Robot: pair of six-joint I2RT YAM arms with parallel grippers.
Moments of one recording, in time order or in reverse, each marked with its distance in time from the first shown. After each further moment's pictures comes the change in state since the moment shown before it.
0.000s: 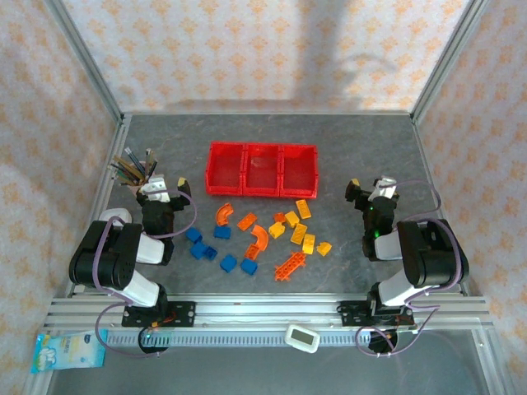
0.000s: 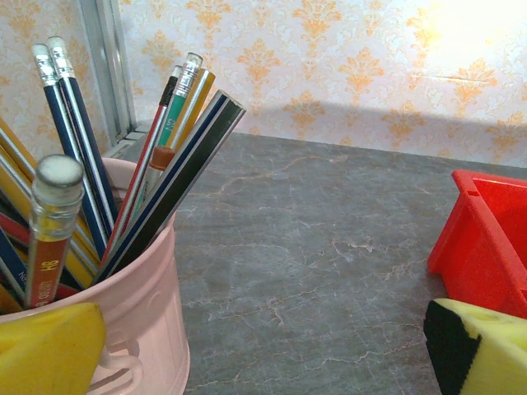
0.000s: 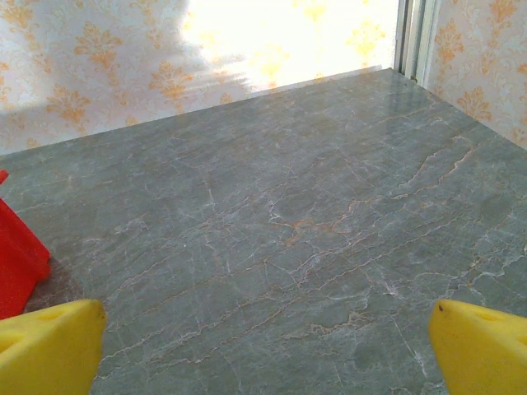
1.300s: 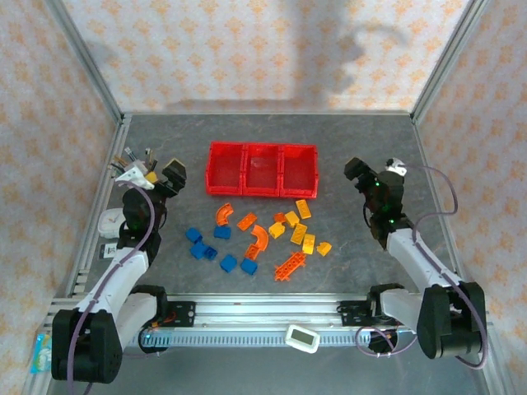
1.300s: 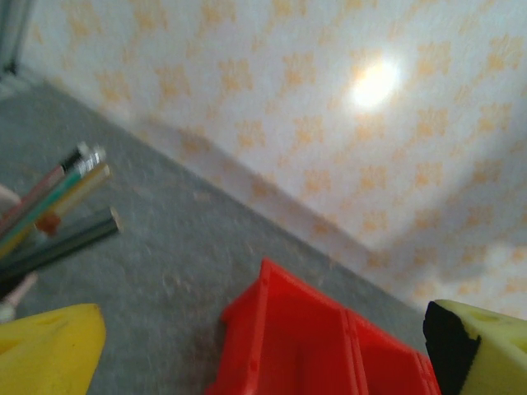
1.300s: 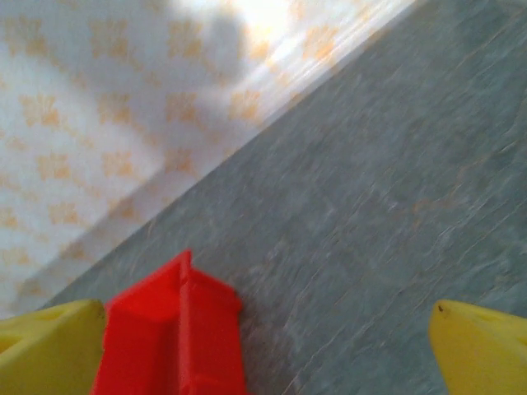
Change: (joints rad) left arm 0.012 -0.612 0.206 -0.813 0.216 -0.554; right arm 0.074 -0.456 0.318 -0.900 -0.111 0.496
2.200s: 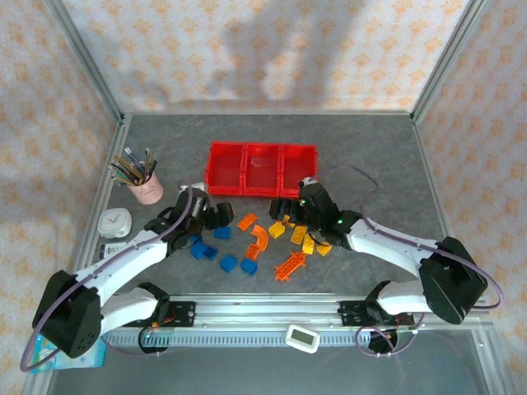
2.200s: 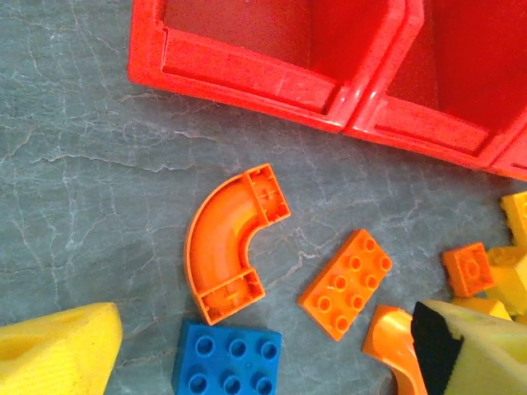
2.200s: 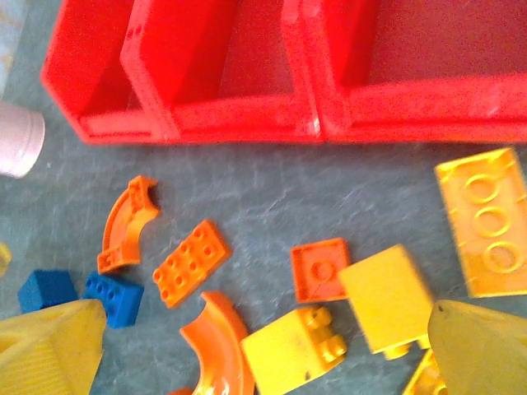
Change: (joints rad) left arm -0.465 0.200 0.192 -0.695 -0.062 -0.007; right arm 0.632 0.234 0.158 -0.288 -0.053 0.063
